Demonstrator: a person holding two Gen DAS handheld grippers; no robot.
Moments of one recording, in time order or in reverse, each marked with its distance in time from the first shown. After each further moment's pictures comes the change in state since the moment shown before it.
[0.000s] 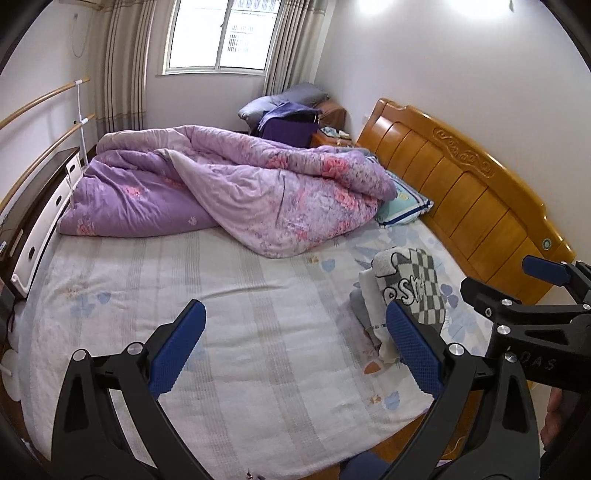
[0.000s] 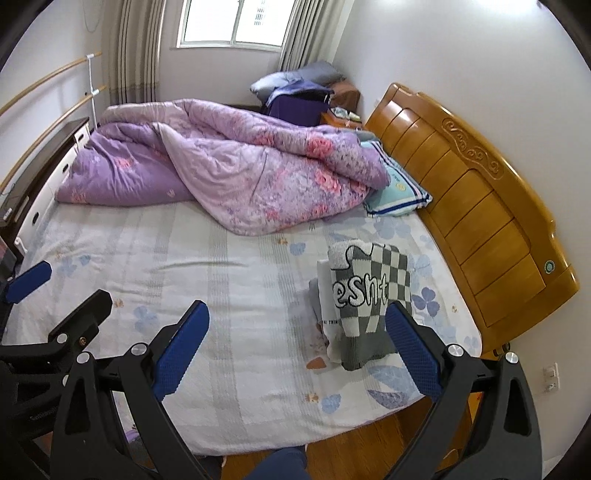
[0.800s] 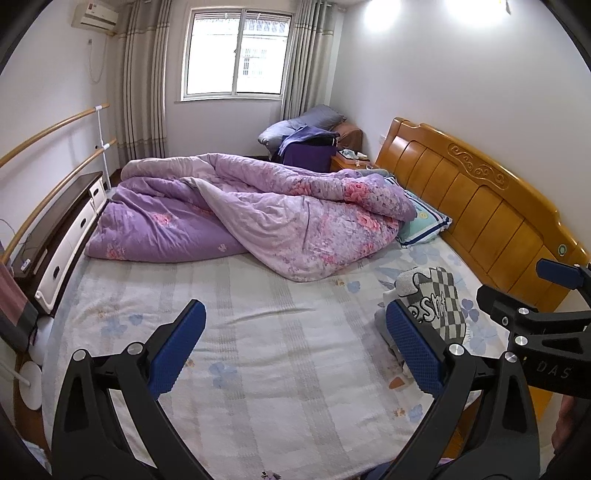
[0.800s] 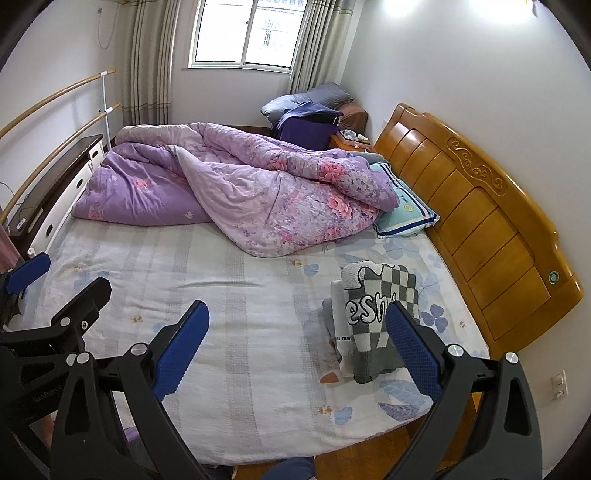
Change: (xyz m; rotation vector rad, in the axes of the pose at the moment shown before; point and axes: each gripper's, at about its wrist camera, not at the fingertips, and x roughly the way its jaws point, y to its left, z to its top) left arm -0.043 0.008 0.015 0.036 -0.088 0.103; right arm -0.031 0.012 0.005 0.005 -0.068 0.040
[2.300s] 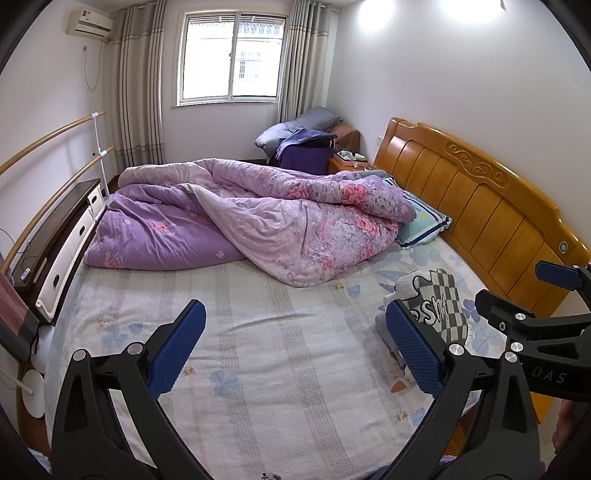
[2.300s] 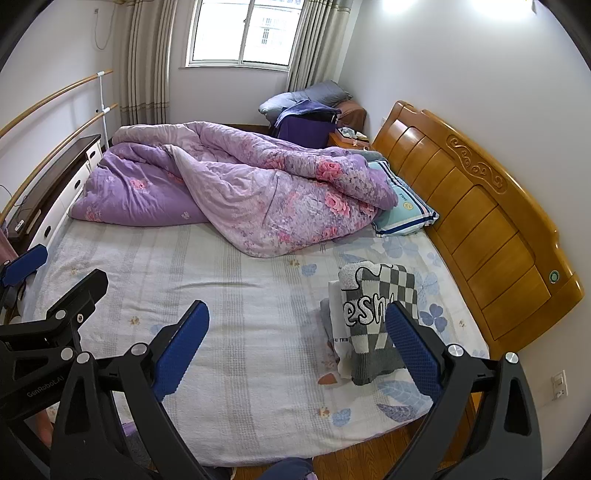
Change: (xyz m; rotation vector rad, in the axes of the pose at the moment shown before) left arm 0.004 -0.001 0.010 0.016 -0.010 -0.002; right arm 0.003 -0.003 0.001 0.005 0.003 -0.007
